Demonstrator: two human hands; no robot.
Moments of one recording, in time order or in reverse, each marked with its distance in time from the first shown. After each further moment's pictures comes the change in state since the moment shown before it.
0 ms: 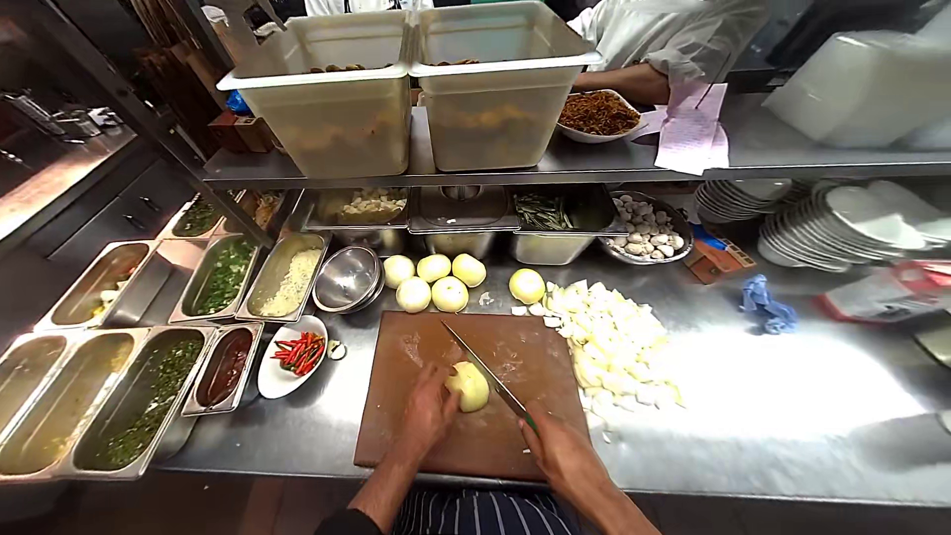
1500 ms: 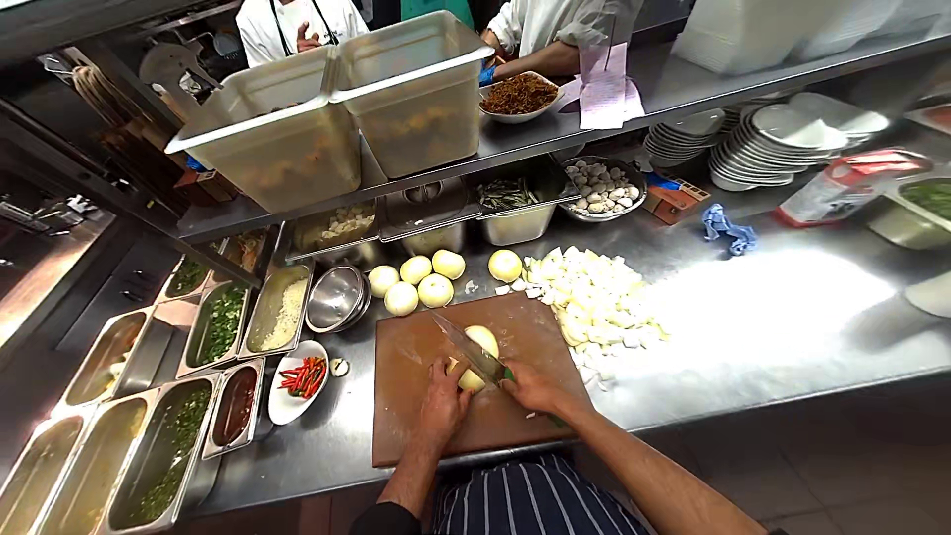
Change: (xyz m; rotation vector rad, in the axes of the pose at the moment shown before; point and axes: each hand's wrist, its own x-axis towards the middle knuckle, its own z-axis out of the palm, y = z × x) left_hand -0.006 0.012 0.026 0.192 -0.075 0.083; right_hand 0.070 0.021 0.027 0.311 -0.171 -0.022
